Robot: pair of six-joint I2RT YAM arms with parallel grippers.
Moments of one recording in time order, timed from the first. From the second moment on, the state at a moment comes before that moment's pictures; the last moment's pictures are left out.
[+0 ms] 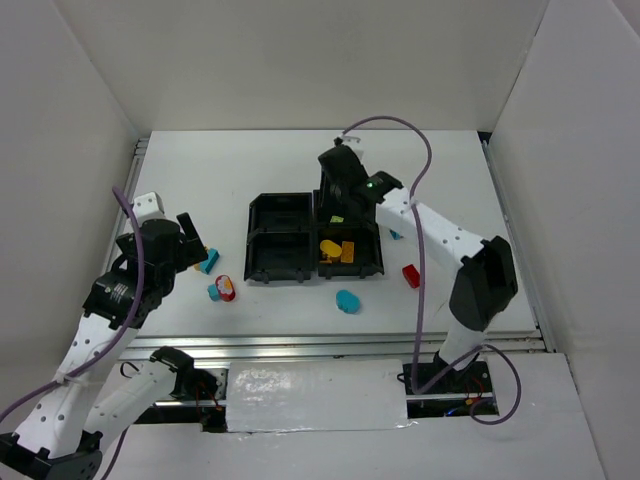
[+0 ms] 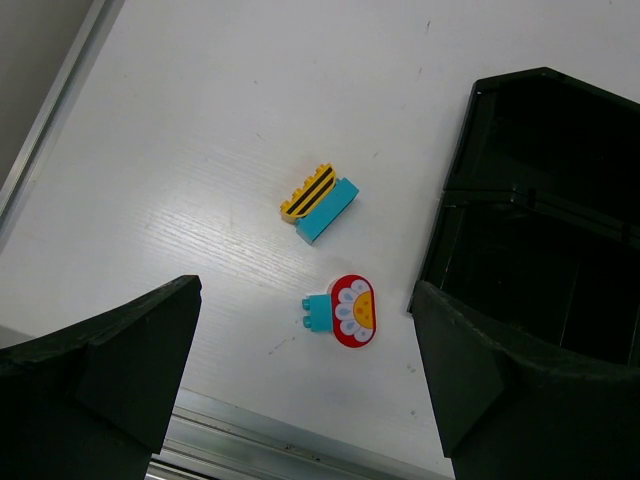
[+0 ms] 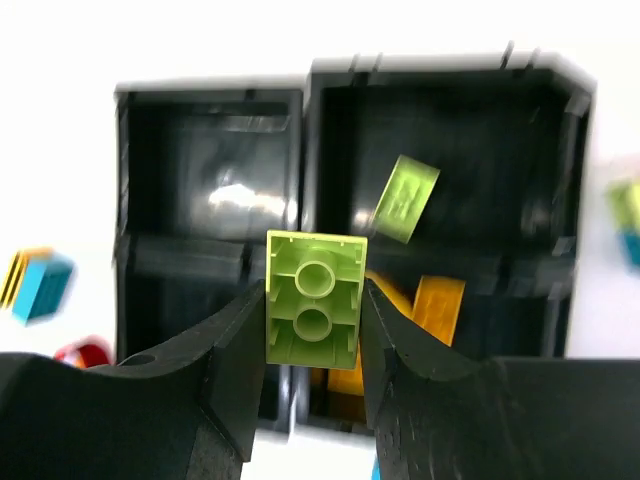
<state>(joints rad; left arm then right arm) -0.36 0.75 0.97 -0.87 -0.55 -0.53 0.73 1.65 1.47 -0.58 0.33 0.61</state>
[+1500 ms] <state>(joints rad) -0.35 0.71 0.96 -0.85 -0.51 -0.52 0.53 1.91 1.69 -0.70 0.20 0.46</state>
